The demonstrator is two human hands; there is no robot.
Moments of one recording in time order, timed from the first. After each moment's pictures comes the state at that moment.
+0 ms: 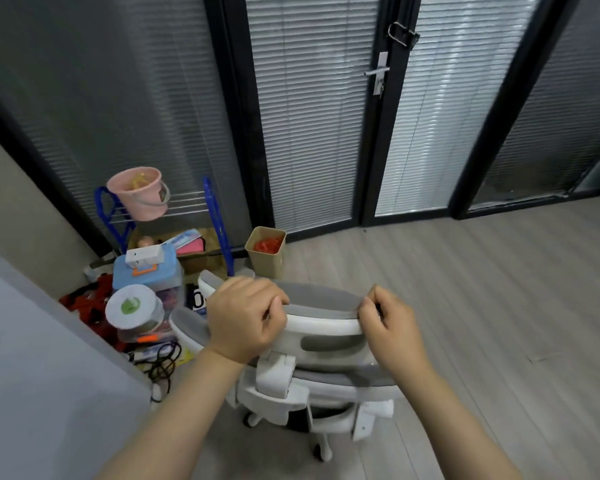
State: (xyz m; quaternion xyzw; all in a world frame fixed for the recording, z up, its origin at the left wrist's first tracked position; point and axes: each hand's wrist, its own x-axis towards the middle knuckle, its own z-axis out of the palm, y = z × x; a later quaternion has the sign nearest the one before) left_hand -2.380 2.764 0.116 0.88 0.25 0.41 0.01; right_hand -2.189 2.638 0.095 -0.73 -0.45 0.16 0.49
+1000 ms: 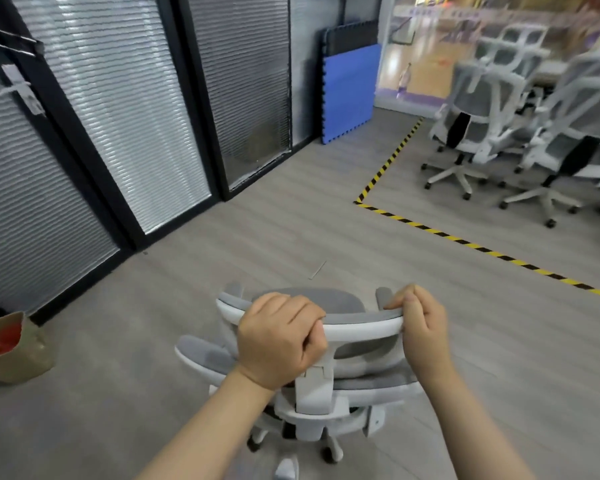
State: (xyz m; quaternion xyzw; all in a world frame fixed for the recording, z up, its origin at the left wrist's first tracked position) left_hand -2.037 2.362 0.103 0.89 -0.12 0.42 0.13; right_hand -1.967 2.161 0.083 -0.78 -0.08 -0.10 0.61
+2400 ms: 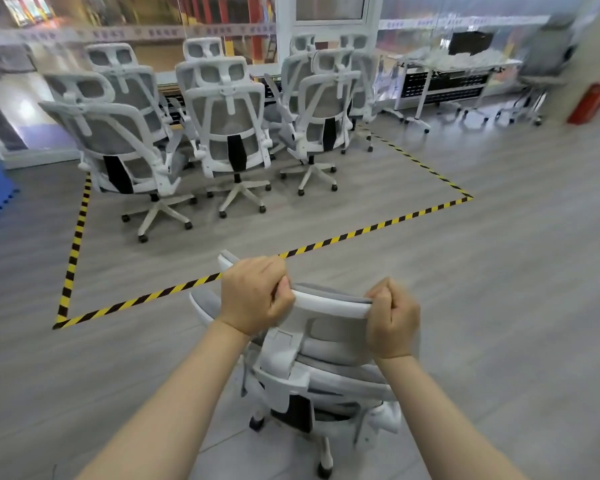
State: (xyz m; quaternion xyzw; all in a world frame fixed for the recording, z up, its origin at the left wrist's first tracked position) left_hand -1.496 1.756 0.103 0.74 -0.52 0.26 0.34; right_hand -1.658 1.613 0.069 -0.74 0.29 -0.48 0.37
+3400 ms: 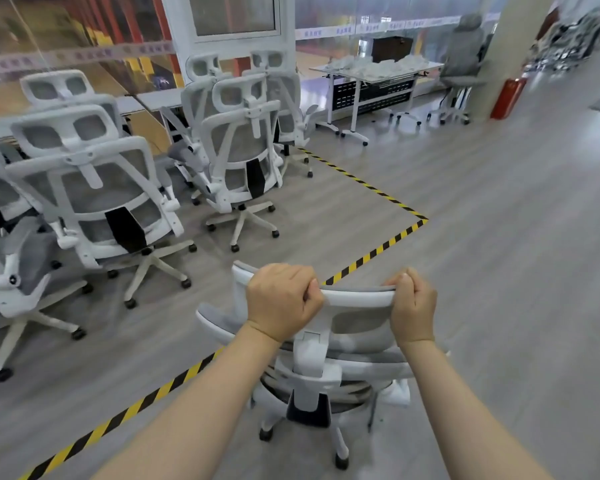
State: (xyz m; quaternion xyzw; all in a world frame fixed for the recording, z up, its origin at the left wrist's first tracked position) left_hand -1.206 1.164 0.102 0.69 -0.58 0.27 0.33; right_hand -1.379 1.040 0.068 -0.67 0.40 -0.50 0.39
